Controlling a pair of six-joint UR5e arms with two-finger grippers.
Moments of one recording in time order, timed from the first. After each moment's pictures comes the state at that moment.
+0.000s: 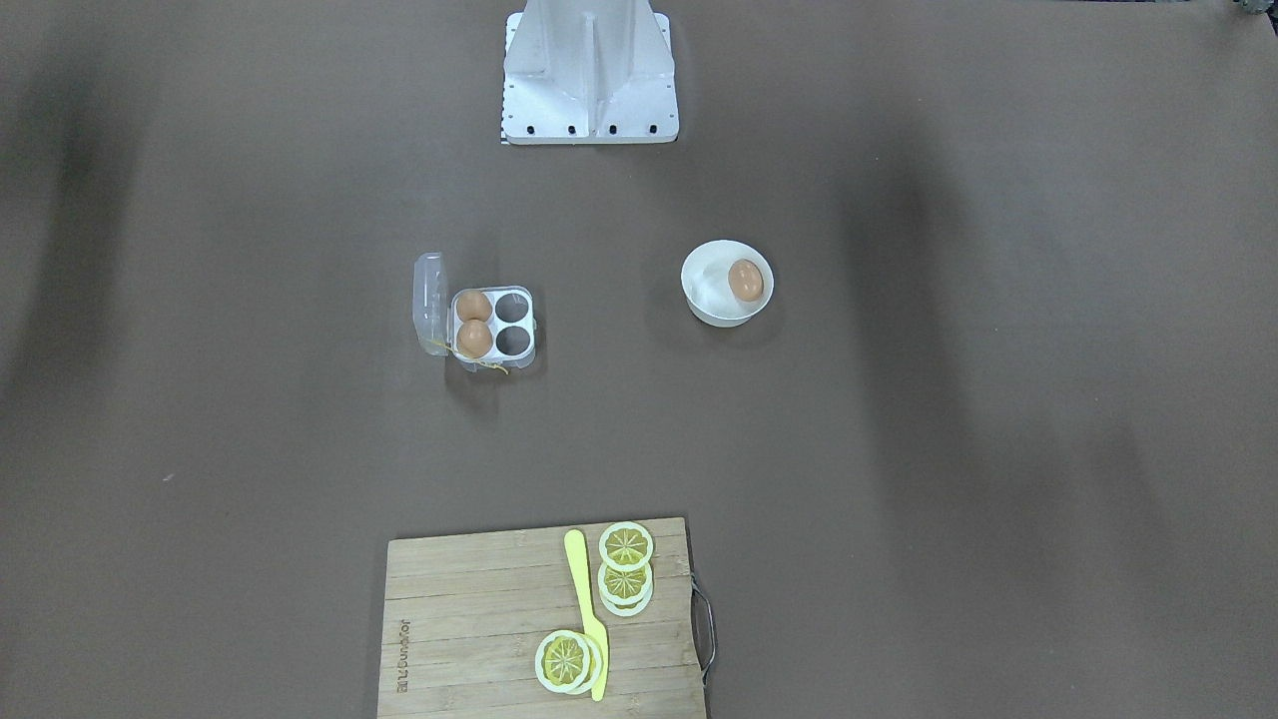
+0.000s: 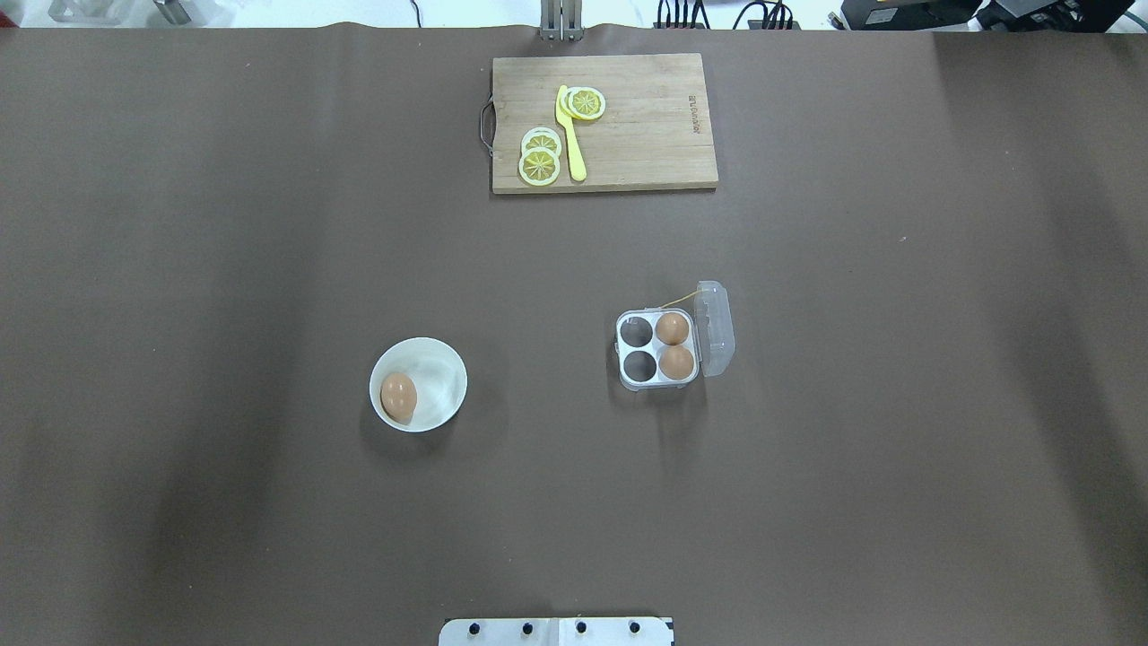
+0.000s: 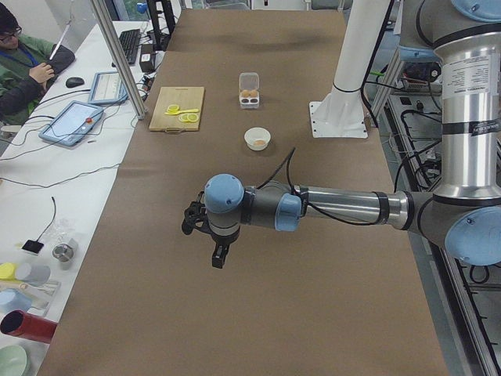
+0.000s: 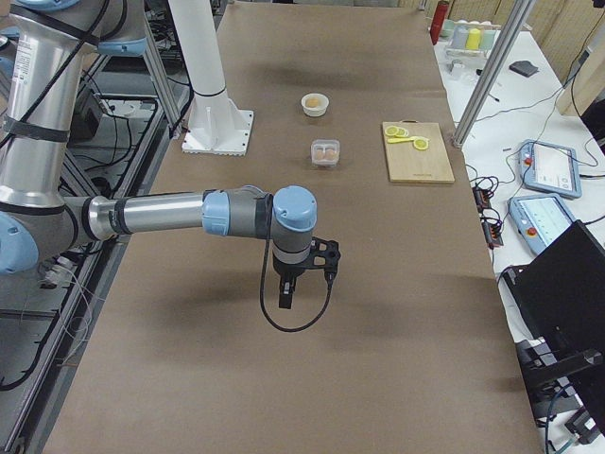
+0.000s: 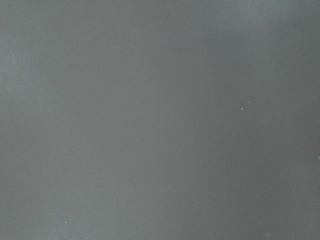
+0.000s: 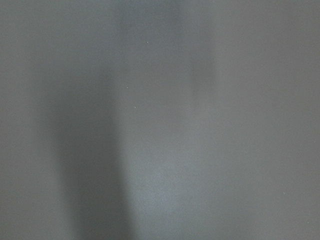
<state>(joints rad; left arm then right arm) -1.56 -1.46 -1.74 -1.65 -2.41 0.10 1.53 -1.85 1.98 -1.74 2.31 0.04</state>
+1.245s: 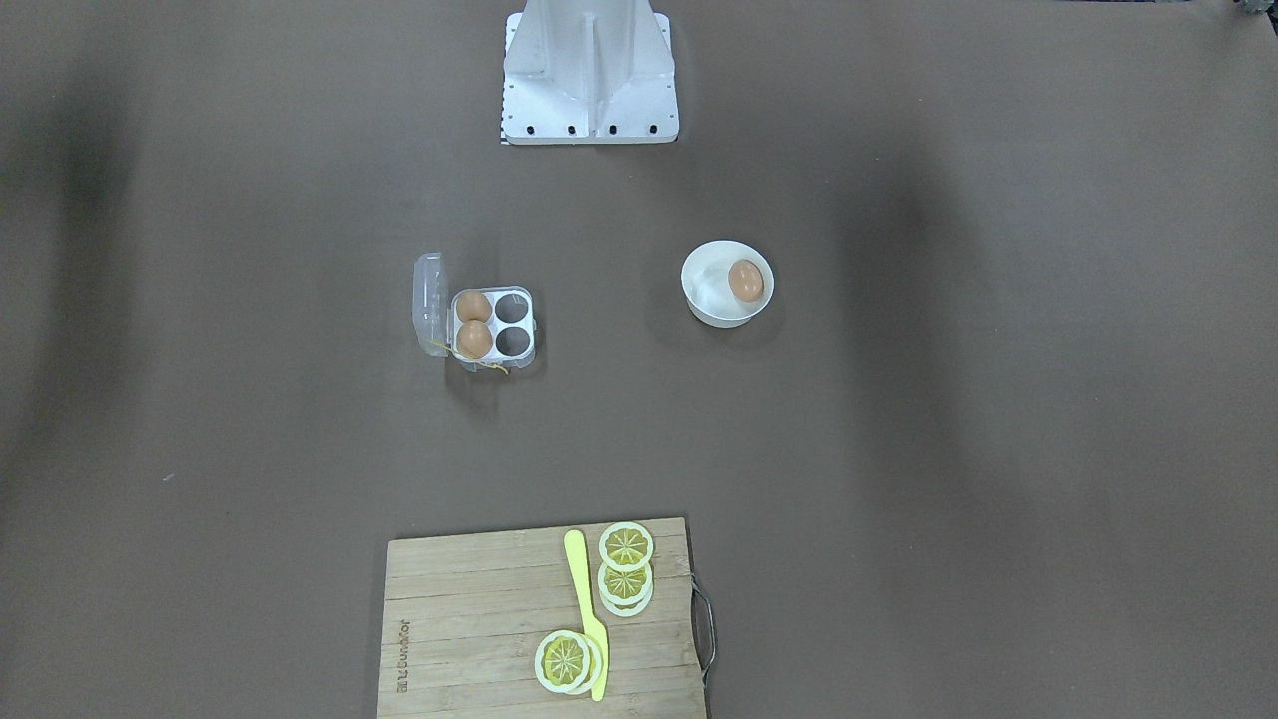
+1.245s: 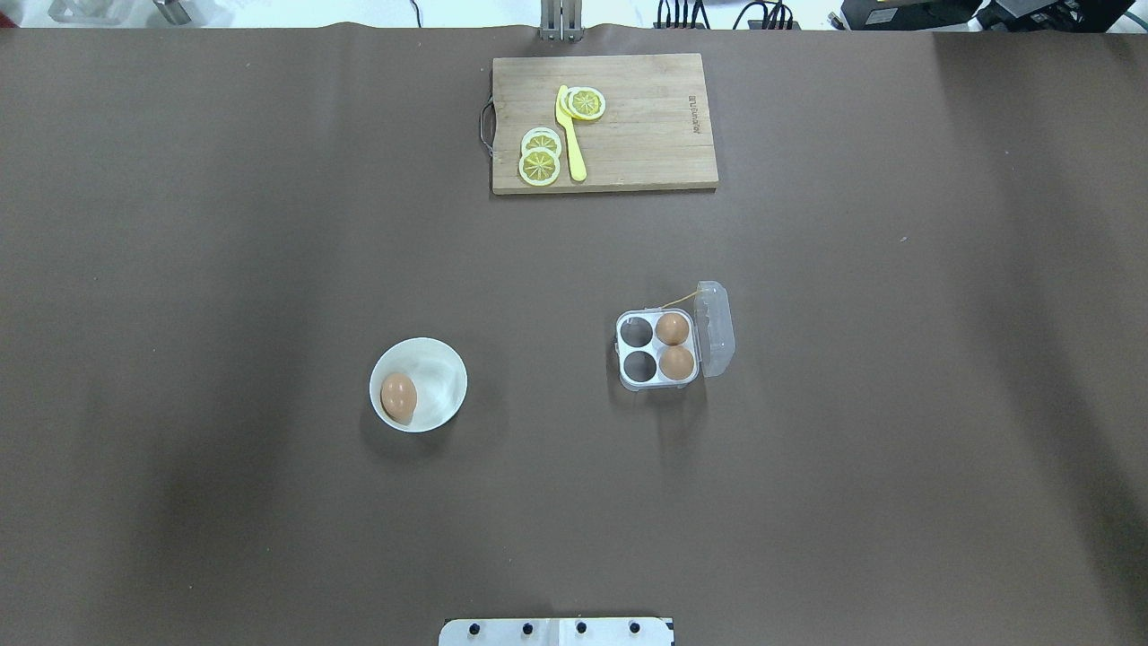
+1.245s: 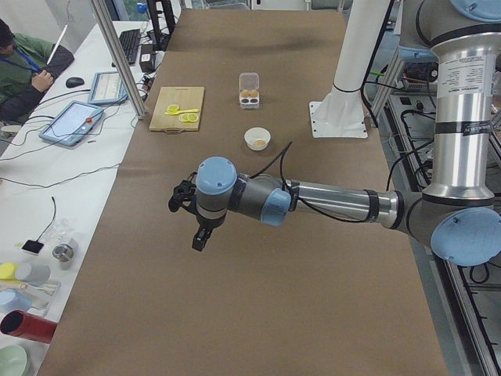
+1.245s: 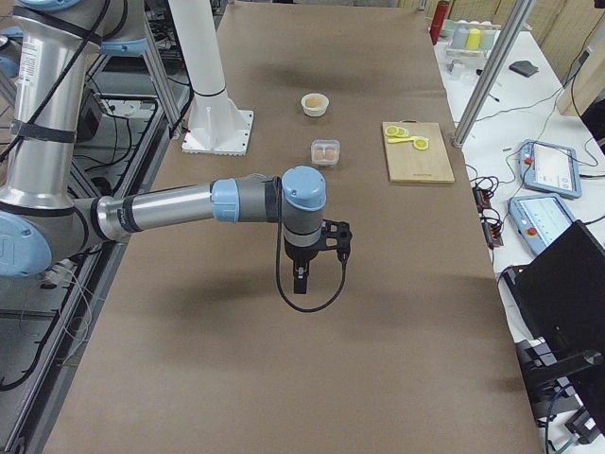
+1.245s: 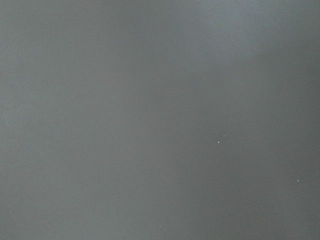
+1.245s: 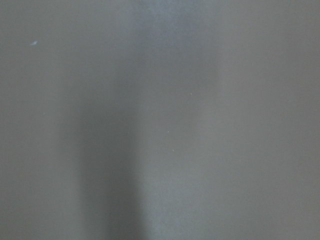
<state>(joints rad) -1.56 -1.54 -1.71 -1.81 -2.42 0.05 1.50 -1.76 2.01 -1.67 2.33 0.05</state>
